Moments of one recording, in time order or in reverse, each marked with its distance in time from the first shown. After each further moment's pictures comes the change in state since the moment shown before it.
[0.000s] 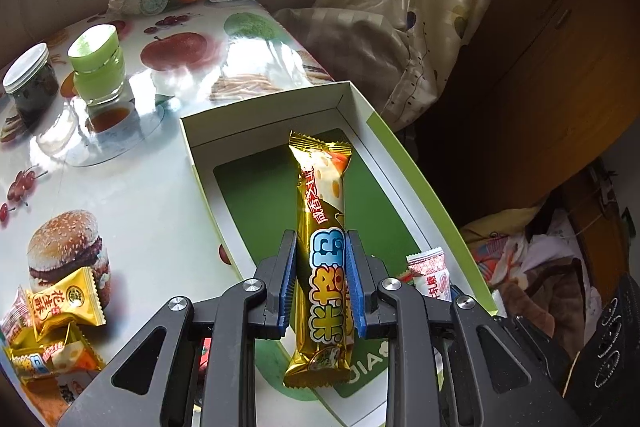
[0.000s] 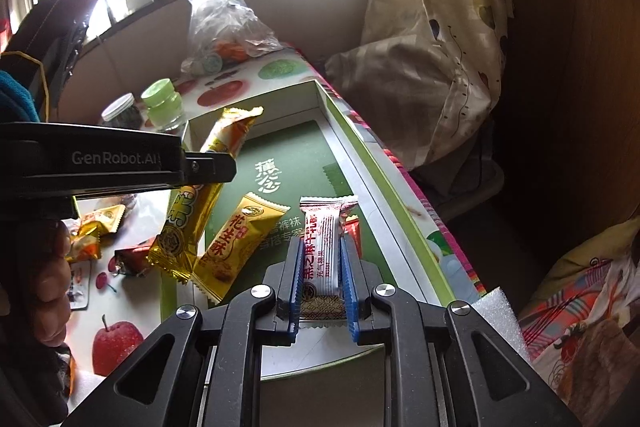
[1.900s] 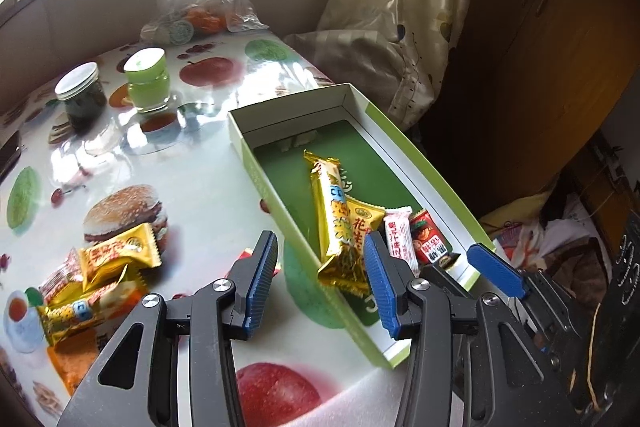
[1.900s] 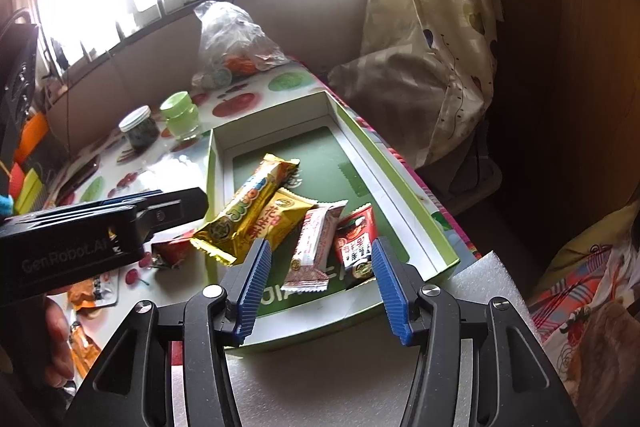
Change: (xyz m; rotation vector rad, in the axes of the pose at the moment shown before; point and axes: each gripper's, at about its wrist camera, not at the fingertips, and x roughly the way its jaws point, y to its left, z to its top) left arm -0.063 0.003 -0.051 0.070 -0.111 0.073; right arm -0.036 0.014 -0.016 0.039 -0.047 0.011
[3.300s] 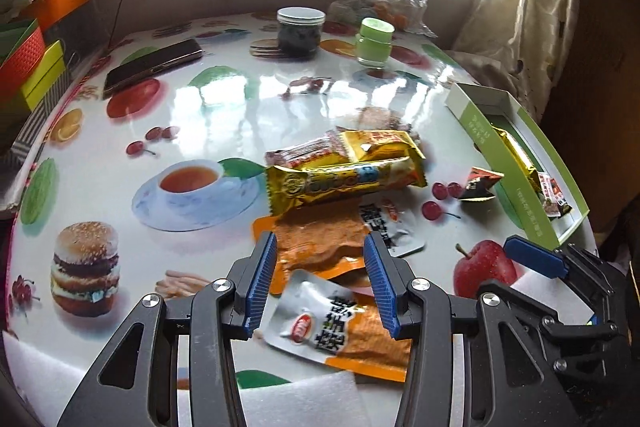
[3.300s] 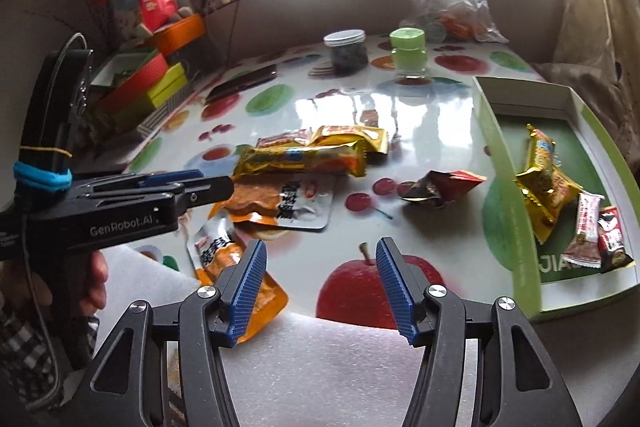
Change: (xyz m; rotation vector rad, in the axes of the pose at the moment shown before) left arm -0.088 0.155 -0.111 -0.228 -0.064 0.277; right arm 0.003 0.145 -0.048 -0.348 0.139 0.500
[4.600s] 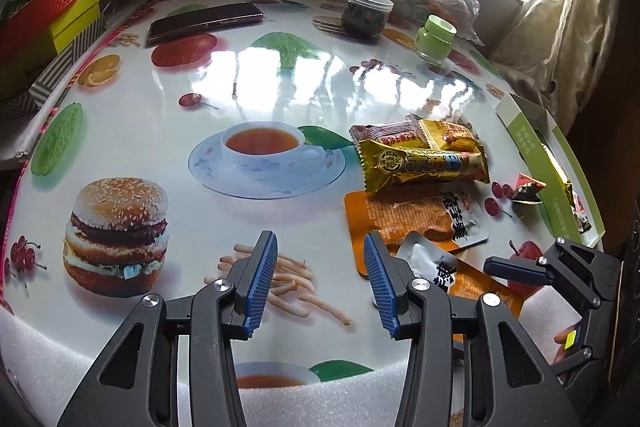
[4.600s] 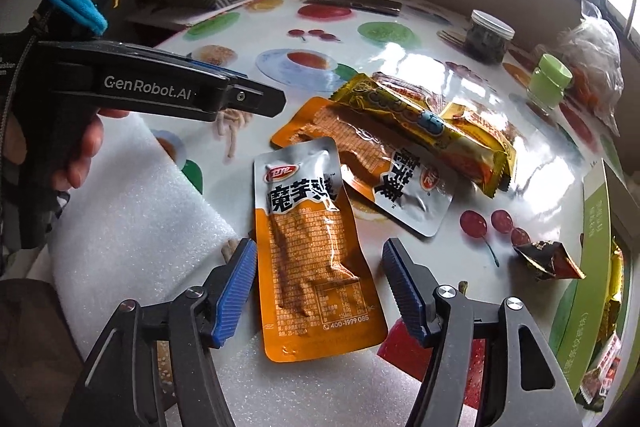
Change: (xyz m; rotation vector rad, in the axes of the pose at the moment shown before) left arm 0.011 0.055 -0.014 -0.120 0.048 0.018; right arm 0.060 0.064 -0.007 -0.467 0.246 0.049
